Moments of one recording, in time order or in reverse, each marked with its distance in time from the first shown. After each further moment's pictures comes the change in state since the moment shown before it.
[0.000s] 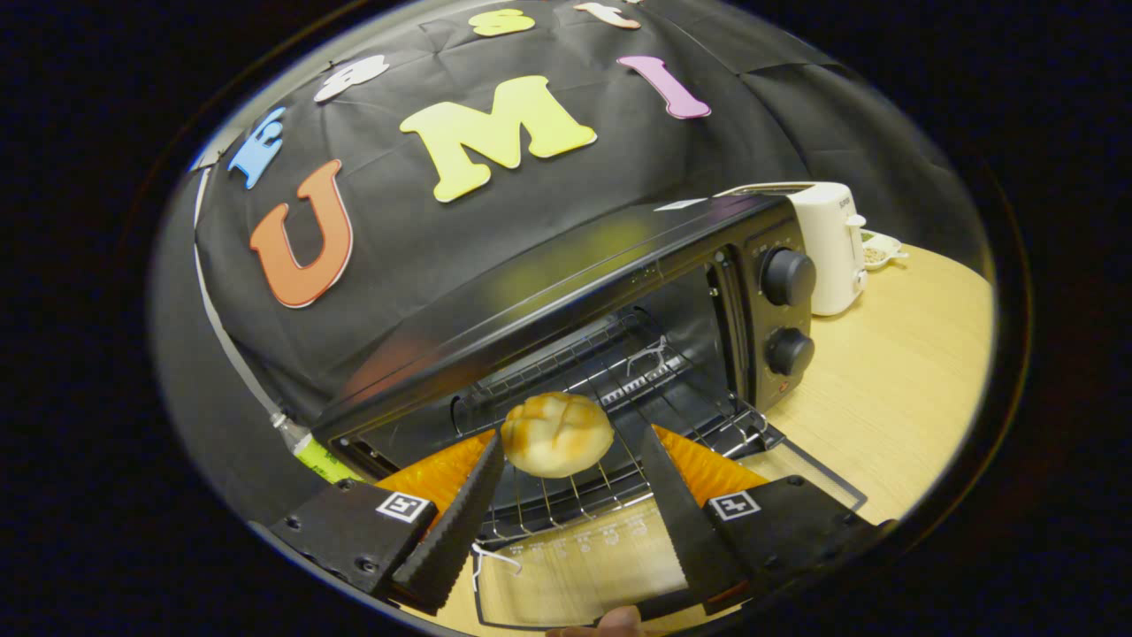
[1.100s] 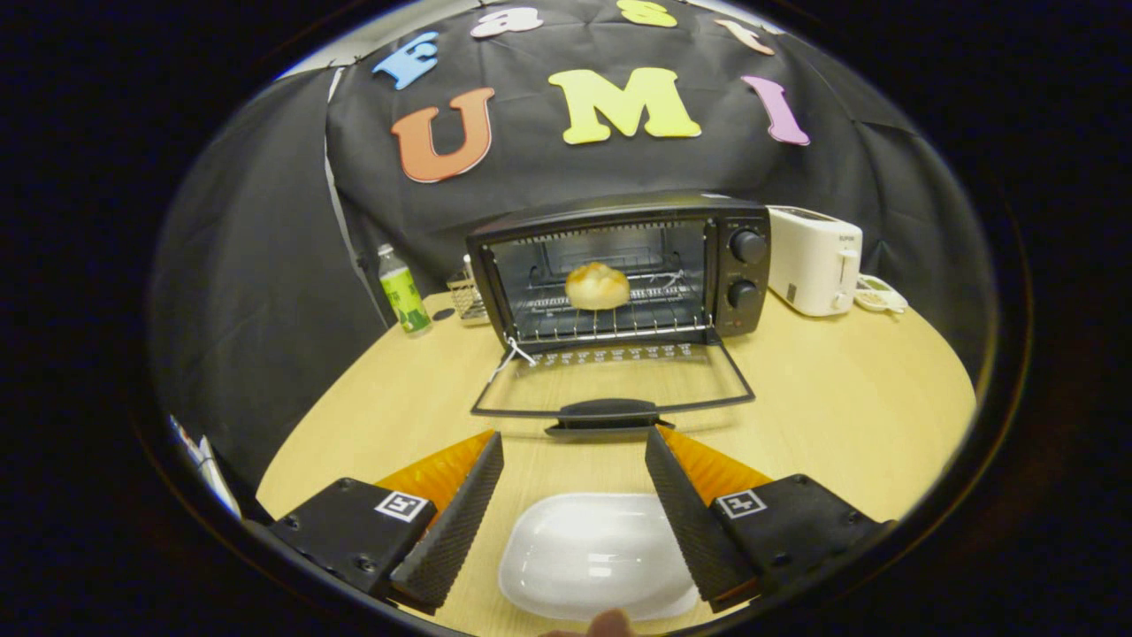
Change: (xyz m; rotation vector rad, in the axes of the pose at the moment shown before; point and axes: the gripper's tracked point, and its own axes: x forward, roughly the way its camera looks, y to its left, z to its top) arm -0.165 -0.046 -0.100 -0.373 0.215 0.140
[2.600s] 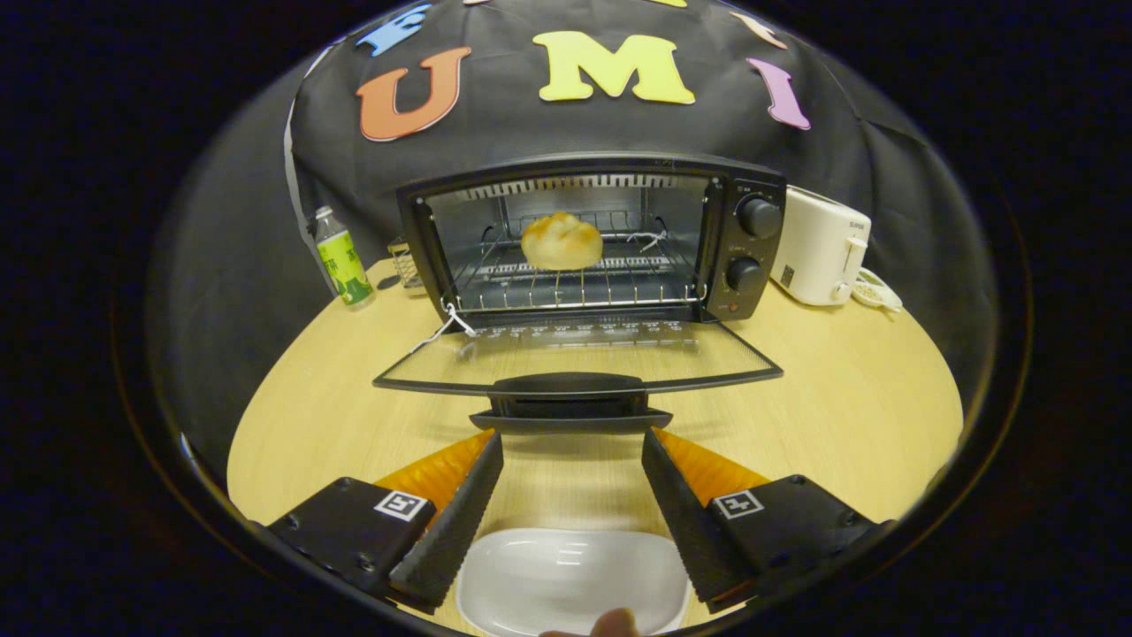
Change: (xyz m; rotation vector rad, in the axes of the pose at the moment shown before) arm 0.053 -0.020 0.013 -0.027 0.100 -0.113
